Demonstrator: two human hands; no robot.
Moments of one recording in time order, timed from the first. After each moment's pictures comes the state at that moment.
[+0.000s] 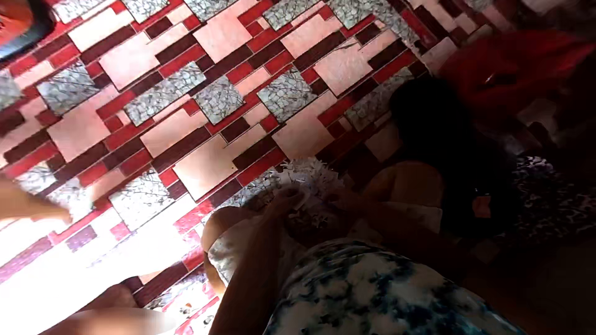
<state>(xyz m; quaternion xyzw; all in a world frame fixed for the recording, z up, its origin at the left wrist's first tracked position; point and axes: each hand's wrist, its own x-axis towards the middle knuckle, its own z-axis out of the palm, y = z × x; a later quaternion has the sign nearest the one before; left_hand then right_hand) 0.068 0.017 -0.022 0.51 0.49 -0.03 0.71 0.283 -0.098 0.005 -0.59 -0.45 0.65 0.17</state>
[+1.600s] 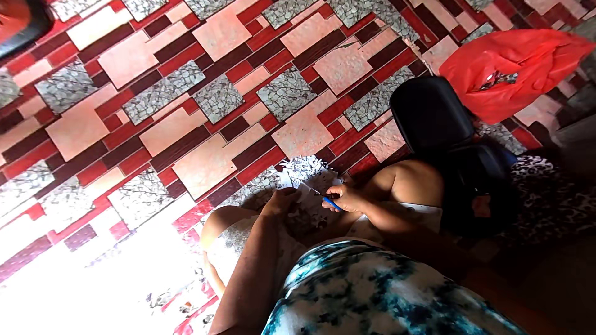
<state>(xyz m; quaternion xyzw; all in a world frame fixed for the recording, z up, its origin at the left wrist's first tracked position) 0.068 0.019 -0.024 0.44 0.51 0.00 0.74 0.278 -0.101 -0.002 -0.63 -0.39 0.63 0.22</state>
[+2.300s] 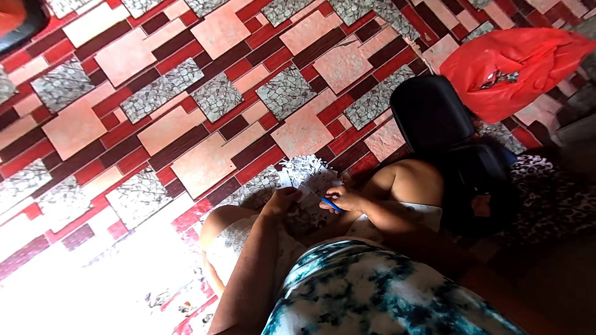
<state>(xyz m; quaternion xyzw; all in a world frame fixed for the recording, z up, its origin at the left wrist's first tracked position) 0.069 0.019 -0.024 0.43 0.52 -0.01 0.74 0.276 -0.098 0.007 -0.62 -0.35 0.68 0.20</state>
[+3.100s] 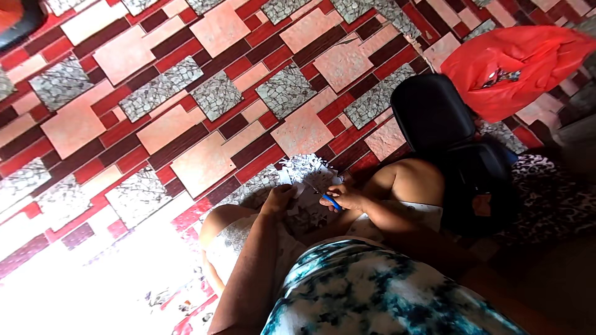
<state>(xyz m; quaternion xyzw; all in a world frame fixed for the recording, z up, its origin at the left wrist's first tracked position) 0.070 0.018 -0.022 0.42 0.55 0.04 0.72 0.278 -0.098 0.008 -0.62 -0.33 0.68 0.21</state>
